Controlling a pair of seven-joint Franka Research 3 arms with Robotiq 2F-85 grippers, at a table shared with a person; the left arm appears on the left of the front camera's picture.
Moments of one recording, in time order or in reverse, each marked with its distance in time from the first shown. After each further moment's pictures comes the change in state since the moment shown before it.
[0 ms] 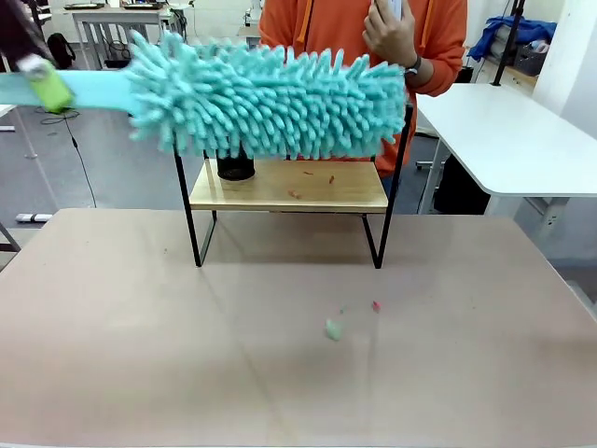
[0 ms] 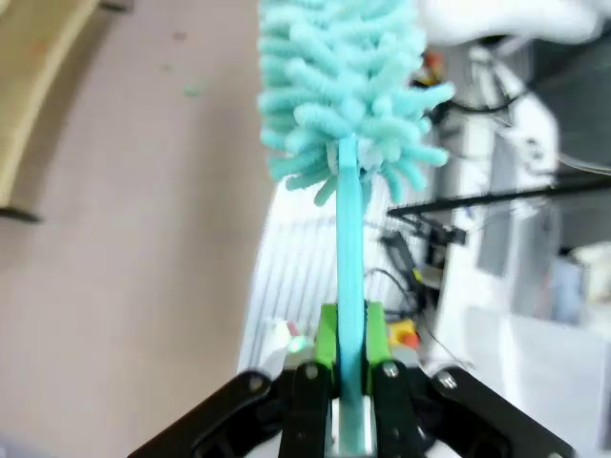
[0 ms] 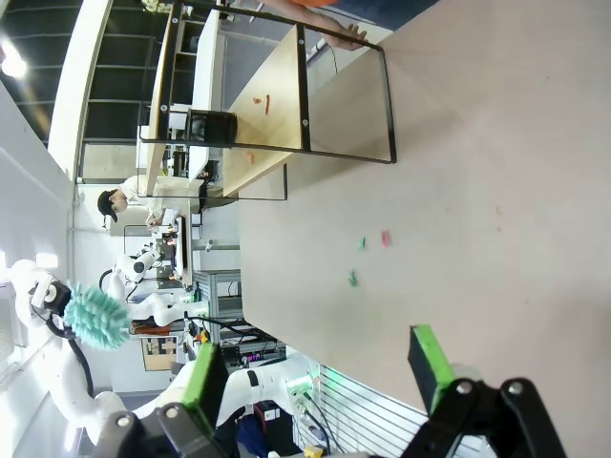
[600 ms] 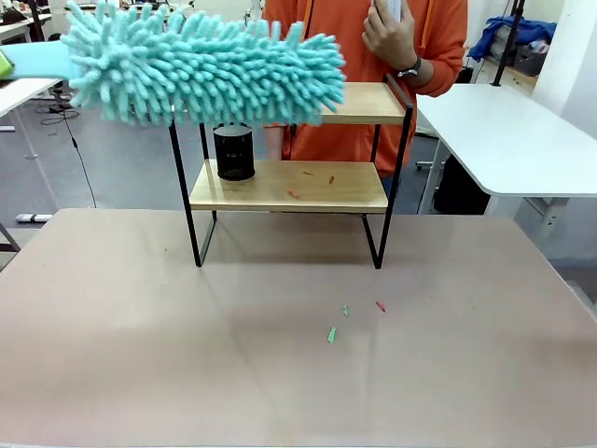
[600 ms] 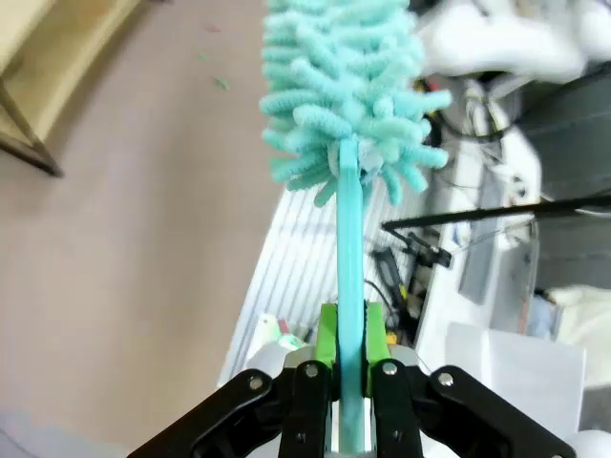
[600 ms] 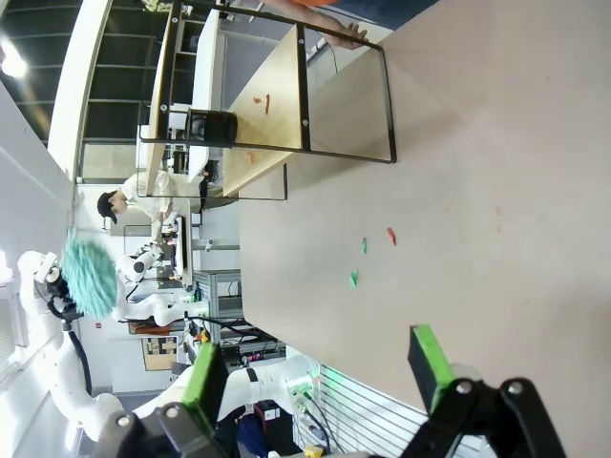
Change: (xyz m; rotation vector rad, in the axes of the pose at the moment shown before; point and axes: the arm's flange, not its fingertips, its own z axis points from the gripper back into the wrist) left arm -0.053 0.034 0.061 0.029 -0.131 0.172; right arm 0.000 0.000 0.000 0.000 0.000 0.000
